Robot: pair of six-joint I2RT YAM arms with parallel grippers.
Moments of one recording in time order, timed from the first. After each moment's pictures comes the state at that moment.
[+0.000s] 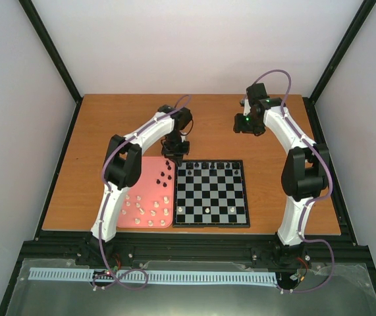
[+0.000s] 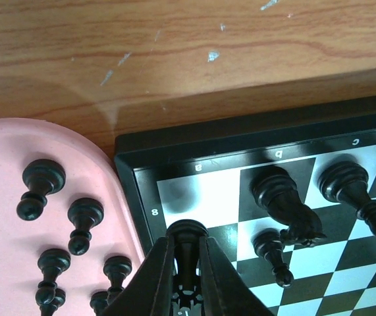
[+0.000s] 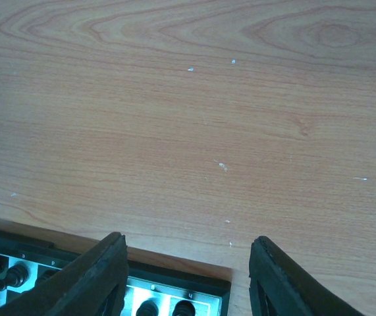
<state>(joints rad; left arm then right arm) -0.54 2.33 2.04 -1.36 0.20 -0.44 0.20 1.96 1.73 -0.90 -0.15 0.16</state>
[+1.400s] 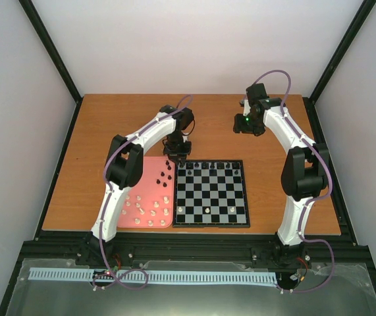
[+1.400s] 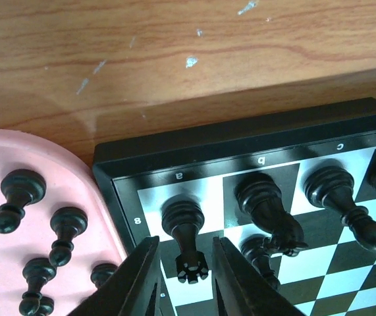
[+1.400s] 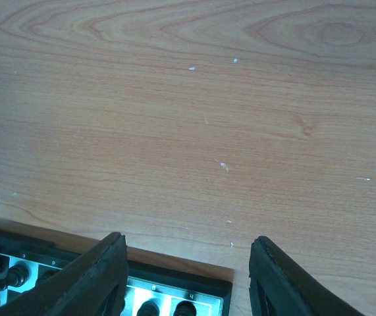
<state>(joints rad) -0.55 2.35 2.07 -1.36 0.21 -0.44 0.20 1.96 1.73 -0.90 -0.15 0.16</state>
